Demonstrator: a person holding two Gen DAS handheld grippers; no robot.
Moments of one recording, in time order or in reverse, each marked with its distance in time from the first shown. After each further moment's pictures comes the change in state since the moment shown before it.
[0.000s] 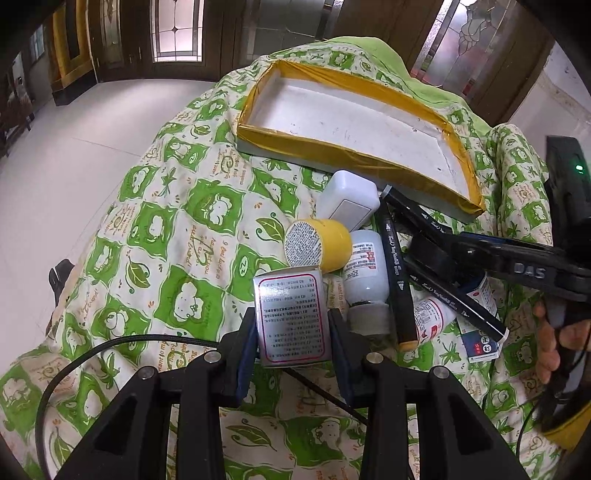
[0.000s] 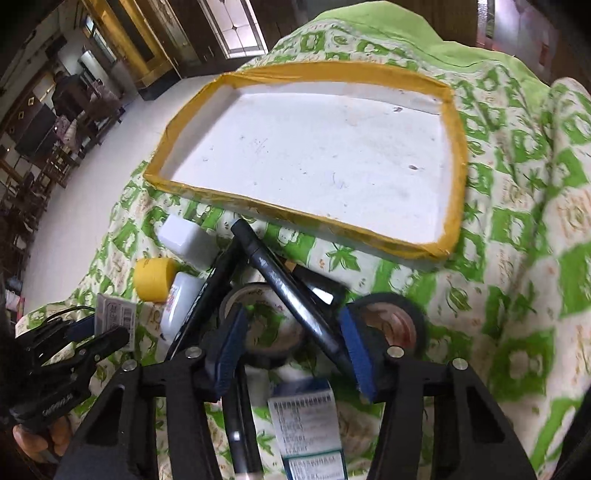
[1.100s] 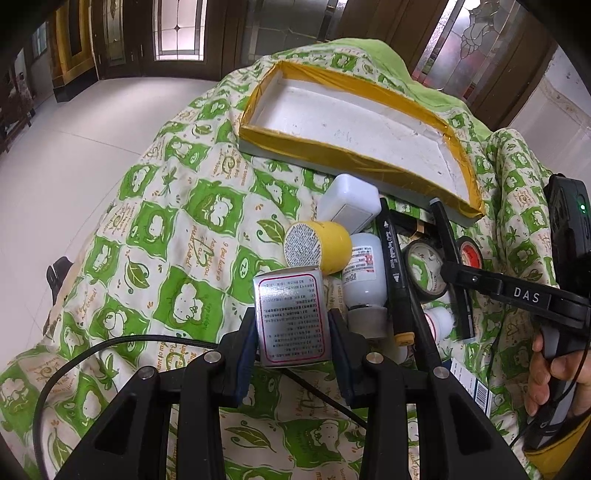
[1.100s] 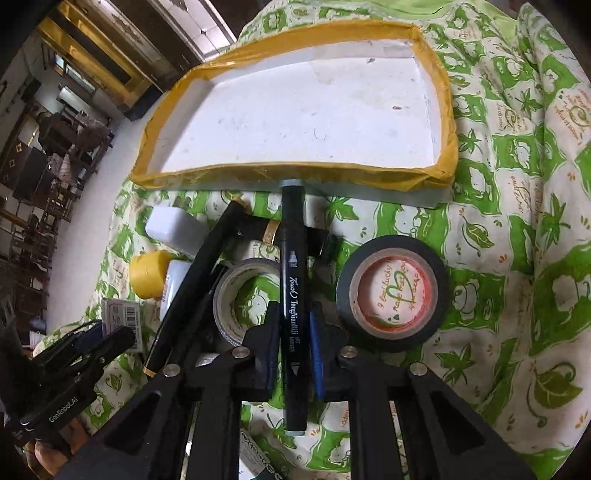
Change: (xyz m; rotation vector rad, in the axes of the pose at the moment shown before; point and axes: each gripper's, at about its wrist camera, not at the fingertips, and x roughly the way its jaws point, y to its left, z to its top) left arm 0.000 0.002 0.002 -0.010 -0.012 -0.013; right arm 0.008 -0.012 -0.027 0.190 -0.002 0.083
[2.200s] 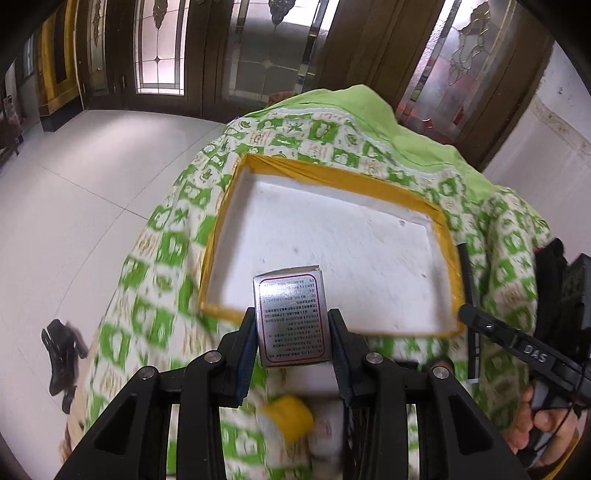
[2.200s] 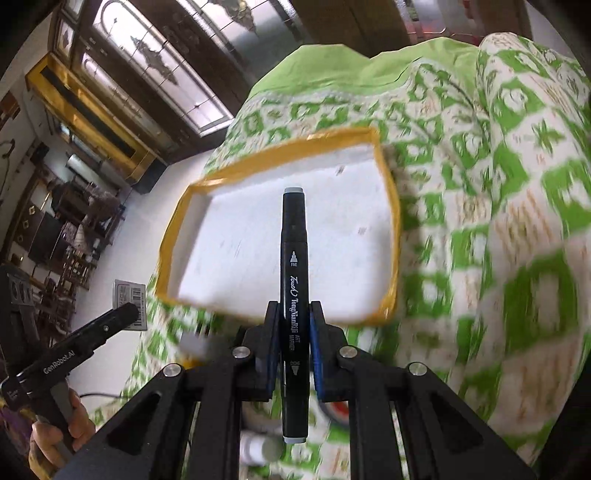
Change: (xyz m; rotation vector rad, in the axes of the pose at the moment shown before) left arm 0.004 -0.019 0.138 0.041 -0.076 -0.034; right arm -0.056 -0.039 0.068 0.140 -0.239 0.060
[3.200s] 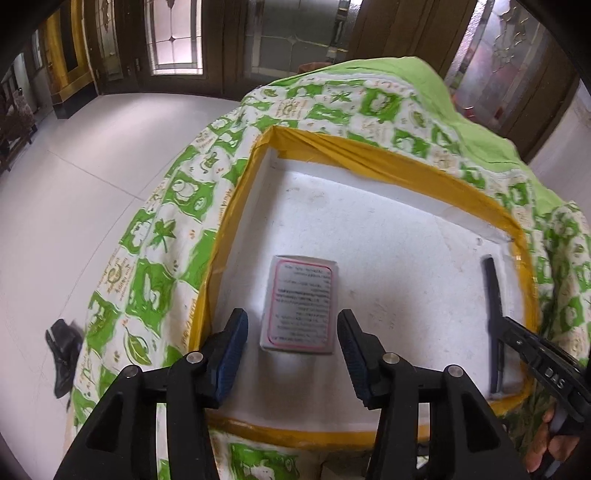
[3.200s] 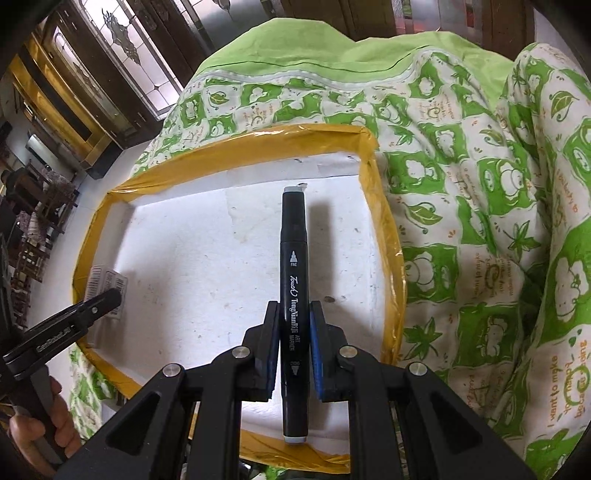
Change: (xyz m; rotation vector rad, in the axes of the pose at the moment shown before) left arm 0.091 0.018 0.032 -0.029 0.060 0.088; right arm 0.081 -0.011 0.037 -0.052 0.053 -0.204
